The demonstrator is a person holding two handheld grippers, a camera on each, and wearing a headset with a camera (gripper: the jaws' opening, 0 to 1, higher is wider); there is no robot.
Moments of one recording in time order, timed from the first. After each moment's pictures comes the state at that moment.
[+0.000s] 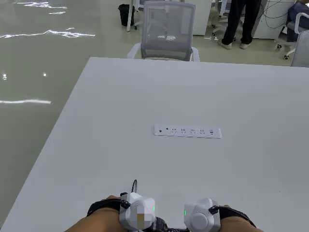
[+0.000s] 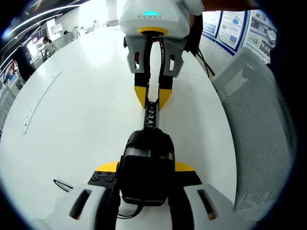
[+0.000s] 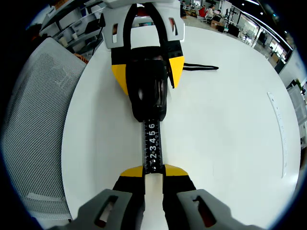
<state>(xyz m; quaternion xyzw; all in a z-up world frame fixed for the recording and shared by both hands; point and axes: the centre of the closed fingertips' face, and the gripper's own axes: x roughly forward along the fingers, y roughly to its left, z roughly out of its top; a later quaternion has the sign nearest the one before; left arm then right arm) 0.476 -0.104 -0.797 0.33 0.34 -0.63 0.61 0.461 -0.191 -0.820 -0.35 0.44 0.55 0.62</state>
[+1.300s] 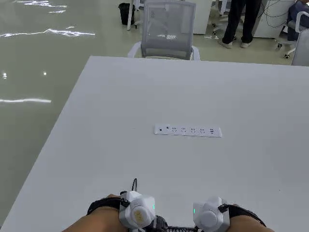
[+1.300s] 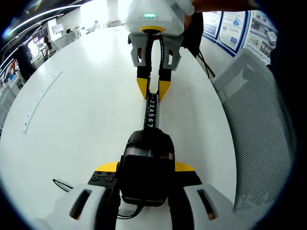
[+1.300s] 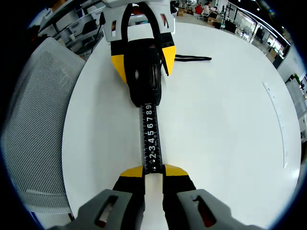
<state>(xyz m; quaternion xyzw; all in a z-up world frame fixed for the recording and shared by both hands) 0.476 -0.104 -0.797 0.33 0.34 -0.63 0.61 0.460 -0.215 -0.819 -0.34 0.45 0.54 0.62</state>
